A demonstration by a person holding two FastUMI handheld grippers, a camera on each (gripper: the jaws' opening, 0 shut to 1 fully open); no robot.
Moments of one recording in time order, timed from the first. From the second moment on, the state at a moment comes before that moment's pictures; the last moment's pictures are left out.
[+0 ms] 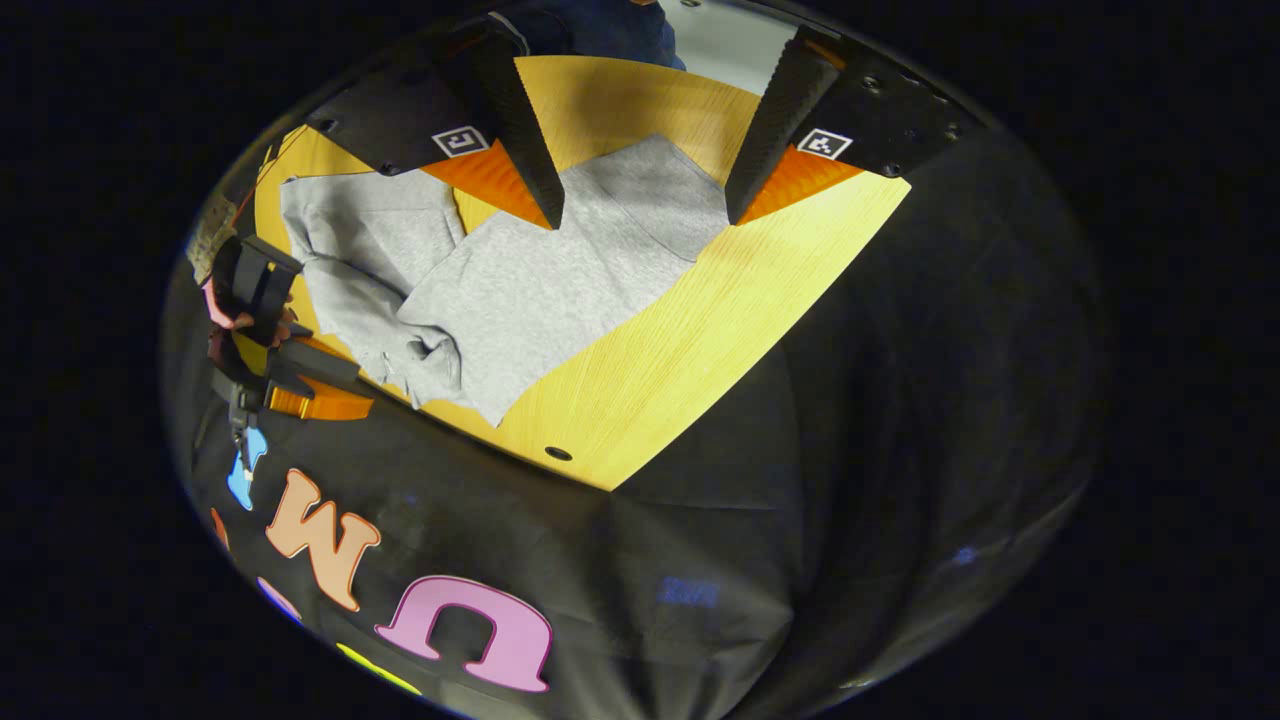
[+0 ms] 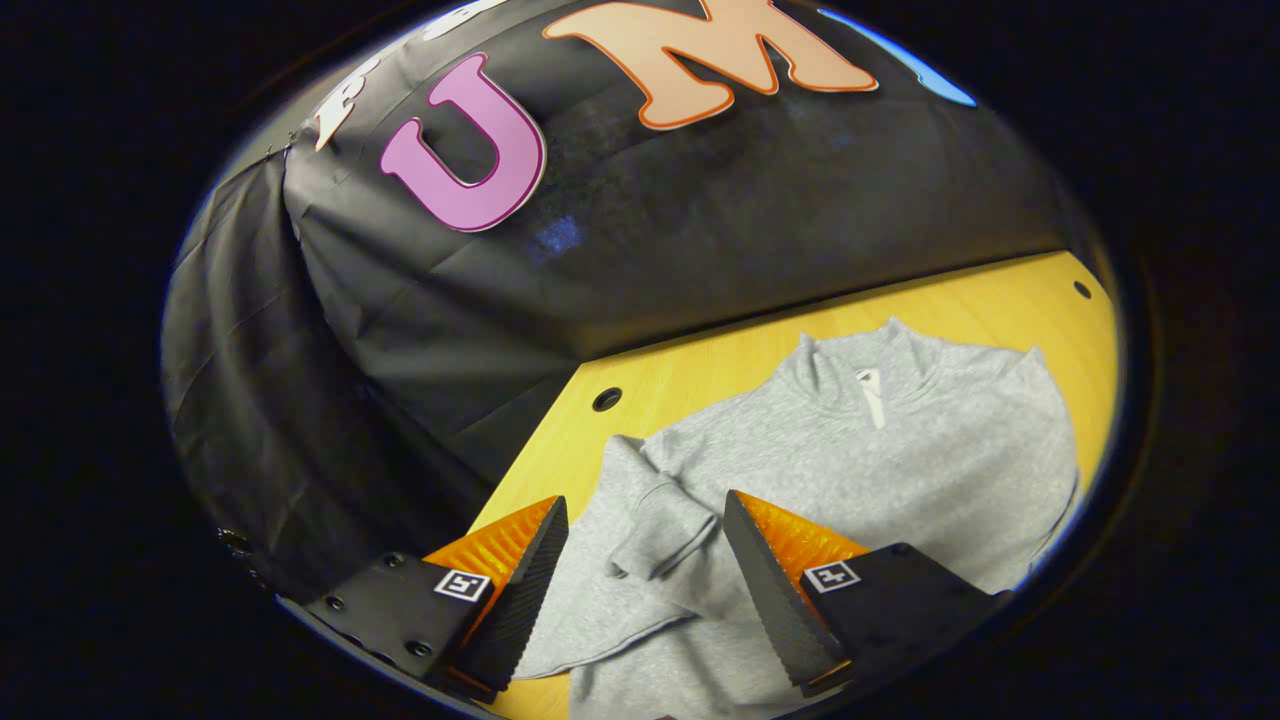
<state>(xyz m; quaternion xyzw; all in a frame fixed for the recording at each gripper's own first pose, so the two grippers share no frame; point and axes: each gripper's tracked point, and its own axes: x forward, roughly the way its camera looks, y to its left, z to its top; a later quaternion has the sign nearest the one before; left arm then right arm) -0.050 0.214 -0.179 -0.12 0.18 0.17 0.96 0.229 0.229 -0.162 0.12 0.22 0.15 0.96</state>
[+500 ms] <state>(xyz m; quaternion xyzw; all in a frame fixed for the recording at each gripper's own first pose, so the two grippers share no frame) -0.033 0.218 -0.220 -0.10 0.24 0.17 0.95 0.205 0.147 -0.123 0.05 0.17 0.09 0.98</state>
